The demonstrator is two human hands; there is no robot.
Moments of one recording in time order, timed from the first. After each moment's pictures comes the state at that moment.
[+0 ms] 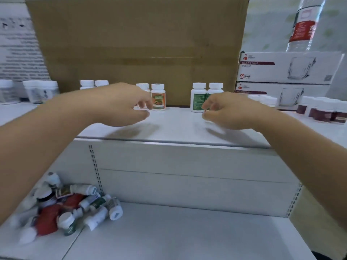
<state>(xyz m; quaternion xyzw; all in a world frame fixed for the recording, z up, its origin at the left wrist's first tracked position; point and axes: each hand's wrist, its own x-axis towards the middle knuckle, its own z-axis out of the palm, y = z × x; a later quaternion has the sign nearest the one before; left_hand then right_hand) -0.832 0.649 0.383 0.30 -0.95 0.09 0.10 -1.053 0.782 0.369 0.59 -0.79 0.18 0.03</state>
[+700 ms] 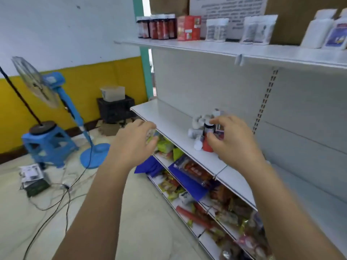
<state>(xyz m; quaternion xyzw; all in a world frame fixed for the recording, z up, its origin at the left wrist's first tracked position) -0.403 0.743 0.161 0.71 -0.67 0.04 0.20 -0.647 0.708 0.175 0.78 -0.54 0.30 -0.07</state>
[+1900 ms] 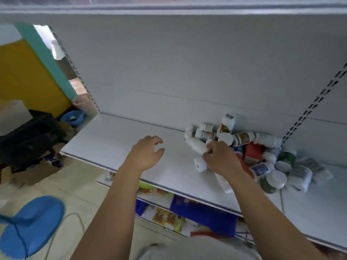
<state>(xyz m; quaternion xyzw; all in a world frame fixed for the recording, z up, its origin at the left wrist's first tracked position) -0.262 0.227 0.002 0.53 -0.81 -0.22 0.08 -0.497 0.316 -0.013 0.53 -0.80 0.18 -0.20</state>
